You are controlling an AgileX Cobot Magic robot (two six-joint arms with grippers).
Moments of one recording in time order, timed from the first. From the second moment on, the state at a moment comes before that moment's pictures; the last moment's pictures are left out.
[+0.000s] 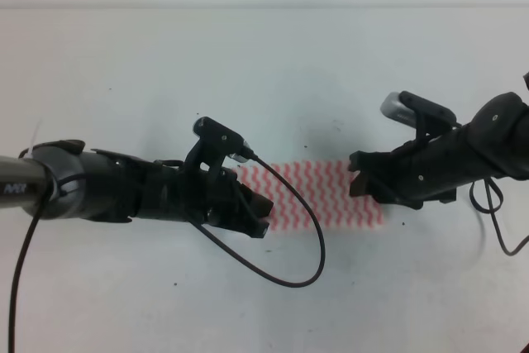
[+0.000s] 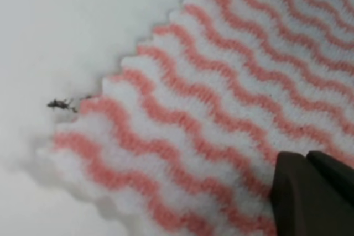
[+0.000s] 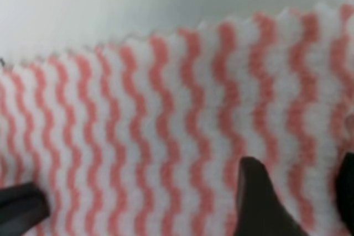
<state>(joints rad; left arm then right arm) -0.43 1.96 -1.01 -1.62 0.51 1.89 0.32 1.93 -1.10 0.79 0.47 -0.24</state>
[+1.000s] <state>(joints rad) -0.43 1.96 -1.01 -1.62 0.51 1.89 0.32 1.91 -1.21 0.76 0.57 -0.23</state>
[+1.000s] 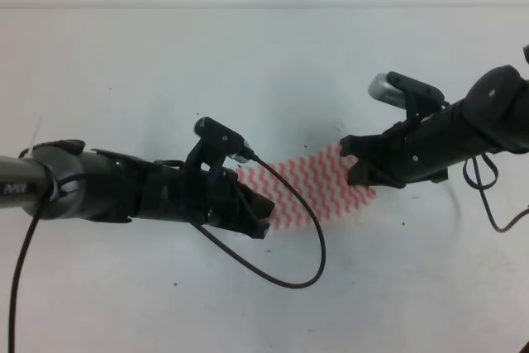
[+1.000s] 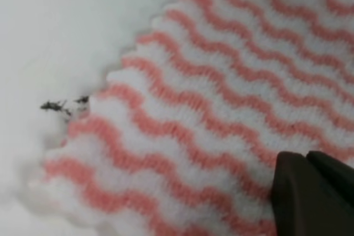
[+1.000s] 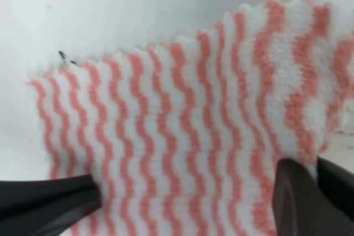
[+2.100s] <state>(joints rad) -0.40 1.89 -1.01 -1.58 0.56 1.89 0.42 1.97 -1.37 0.76 0.64 -0.24</state>
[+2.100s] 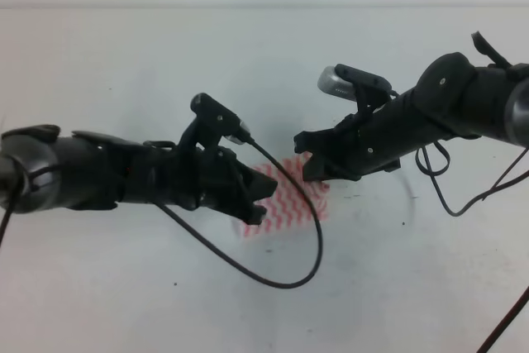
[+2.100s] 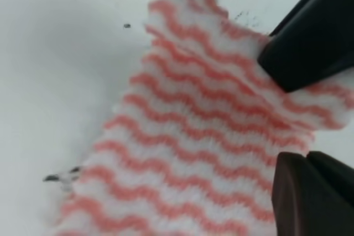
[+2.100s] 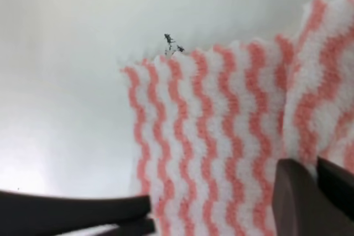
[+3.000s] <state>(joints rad) -0.35 1.95 -1.00 -1.45 0.72 1.79 0.42 1.97 -1.37 0.76 0.64 -0.24</state>
